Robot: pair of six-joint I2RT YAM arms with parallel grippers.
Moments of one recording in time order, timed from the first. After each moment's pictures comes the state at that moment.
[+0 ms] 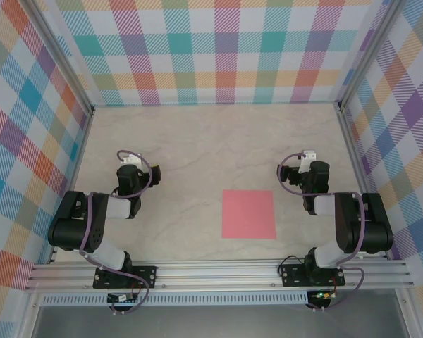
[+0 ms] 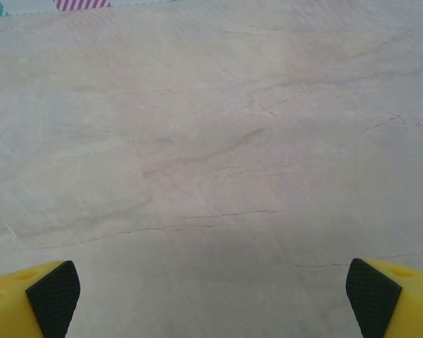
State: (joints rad) left arm -0.09 1.56 0.40 0.71 -0.14 -0.11; right arm -0.01 1.52 0.40 0.66 -0.16 0.04
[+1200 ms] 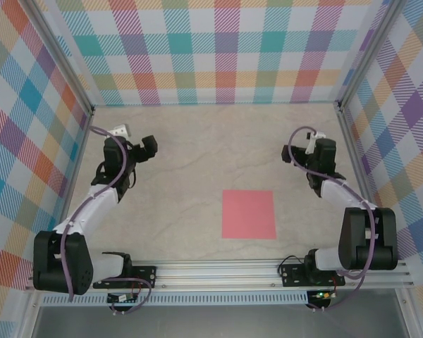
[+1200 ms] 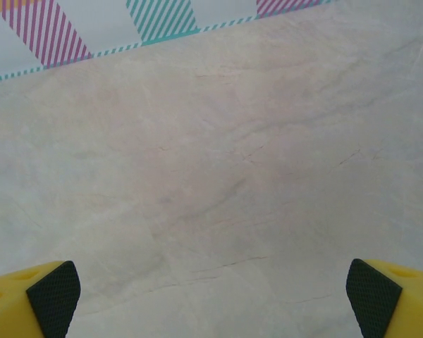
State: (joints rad) left arm -0.12 1.23 0.78 0.05 -0.04 -0.38; right arm 0.00 1.38 0.73 0.09 -0.11 0.21
